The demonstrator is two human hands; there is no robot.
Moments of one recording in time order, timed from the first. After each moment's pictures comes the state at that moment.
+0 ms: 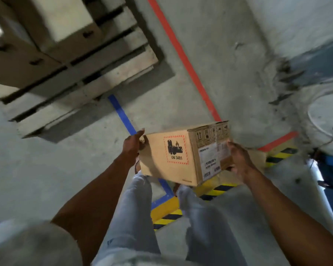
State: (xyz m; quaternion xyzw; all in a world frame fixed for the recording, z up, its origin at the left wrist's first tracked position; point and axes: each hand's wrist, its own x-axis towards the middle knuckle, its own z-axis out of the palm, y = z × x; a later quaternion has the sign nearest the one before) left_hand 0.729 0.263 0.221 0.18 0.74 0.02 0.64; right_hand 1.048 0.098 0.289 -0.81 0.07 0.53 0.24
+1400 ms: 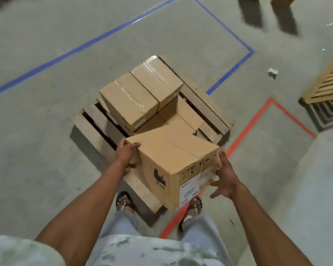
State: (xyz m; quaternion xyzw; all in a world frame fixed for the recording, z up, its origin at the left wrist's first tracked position) left_hand 0.653 0.722 0.420 -0.20 0.67 0.56 0.45; right_hand 0.910 0.956 0.502 -0.63 -0.39 0.66 -0.11
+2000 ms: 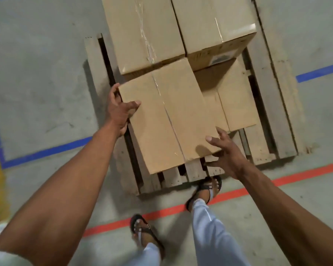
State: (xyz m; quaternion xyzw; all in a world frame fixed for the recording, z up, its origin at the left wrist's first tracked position) left_hand 0.639 0.871 0.170 -0.32 0.67 0.65 0.17; right_hand 0.785 1.190 0.181 -0.36 -0.49 0.72 -0.33
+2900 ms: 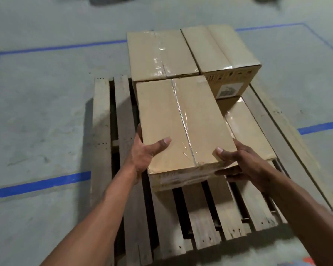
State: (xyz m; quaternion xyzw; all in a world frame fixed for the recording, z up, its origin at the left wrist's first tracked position) left_hand 0.748 0.878 0.053 -0.10 0.69 0.70 0.15; right_hand 0.793 1.168 0.103 -0.16 -0.75 0.59 -0.25
